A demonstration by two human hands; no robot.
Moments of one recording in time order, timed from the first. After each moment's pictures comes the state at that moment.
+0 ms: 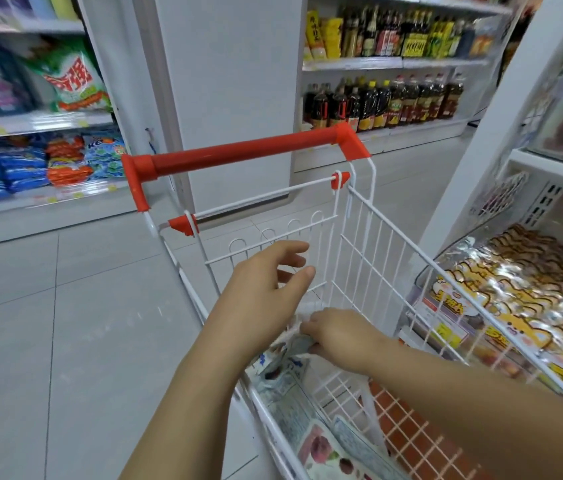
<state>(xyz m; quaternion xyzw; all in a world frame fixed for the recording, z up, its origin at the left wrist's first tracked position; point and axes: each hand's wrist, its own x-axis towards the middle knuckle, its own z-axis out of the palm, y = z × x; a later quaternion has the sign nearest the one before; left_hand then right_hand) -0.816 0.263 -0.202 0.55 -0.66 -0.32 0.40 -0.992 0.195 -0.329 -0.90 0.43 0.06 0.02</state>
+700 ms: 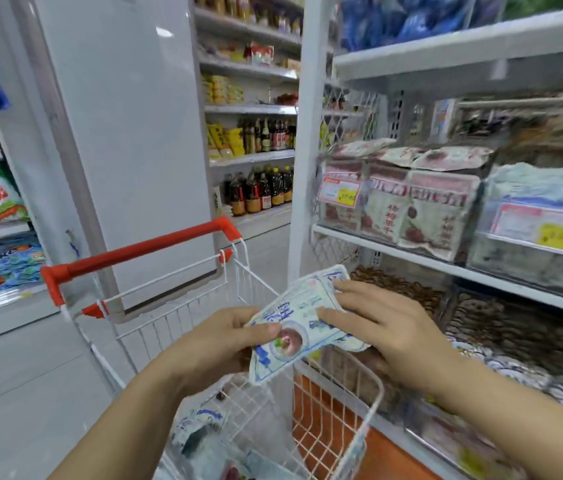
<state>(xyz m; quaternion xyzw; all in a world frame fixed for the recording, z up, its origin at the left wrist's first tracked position) -0.886 0.311 -0.141 0.36 -0.64 -0.64 0.23 -1.163 0.370 -0.153 -0.85 0.35 -0.29 -0.28</state>
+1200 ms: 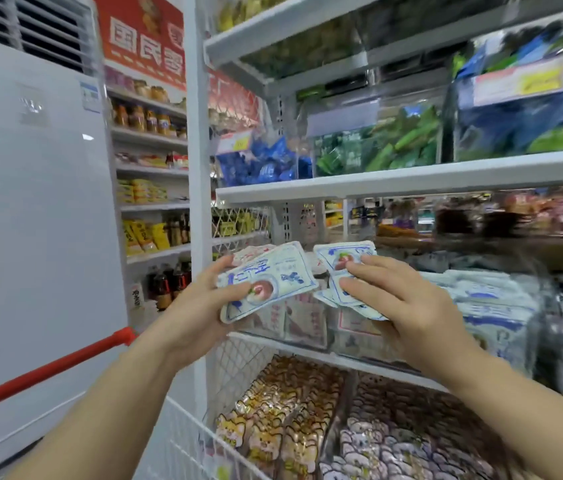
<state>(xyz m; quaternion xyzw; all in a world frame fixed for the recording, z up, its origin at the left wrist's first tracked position) -1.025 0.306 0.010 0.21 -0.60 -0.65 0.41 -1.284 0.455 -0.022 -0.70 0.43 -0.34 -0.46</state>
